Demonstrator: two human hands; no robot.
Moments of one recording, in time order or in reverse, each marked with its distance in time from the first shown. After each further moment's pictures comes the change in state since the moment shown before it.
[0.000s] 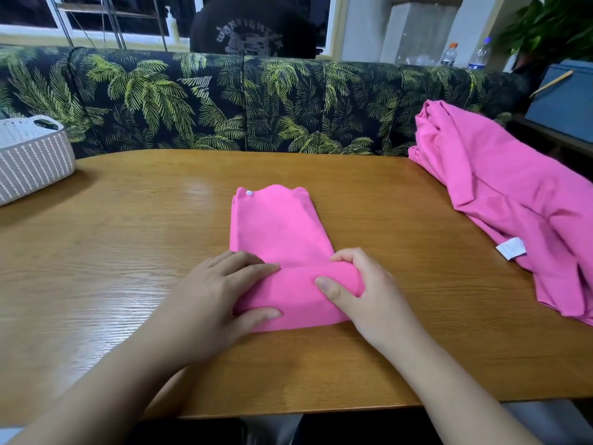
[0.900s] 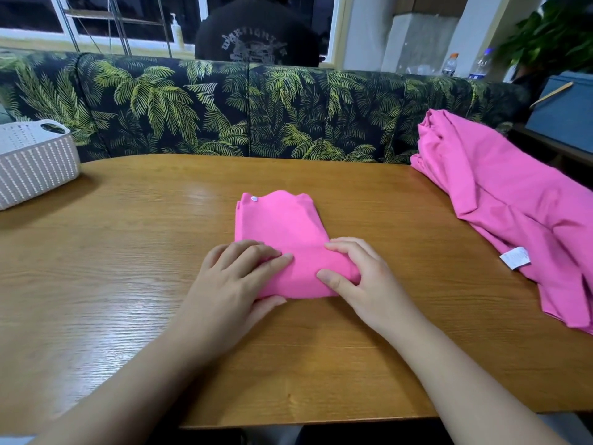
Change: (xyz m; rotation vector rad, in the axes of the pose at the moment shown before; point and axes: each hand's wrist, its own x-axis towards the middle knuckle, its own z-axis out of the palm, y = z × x) left_hand 0.012 -0.011 0.024 0.221 0.245 0.054; right_hand 0.032 0.008 0.004 -0.037 0.004 -0.130
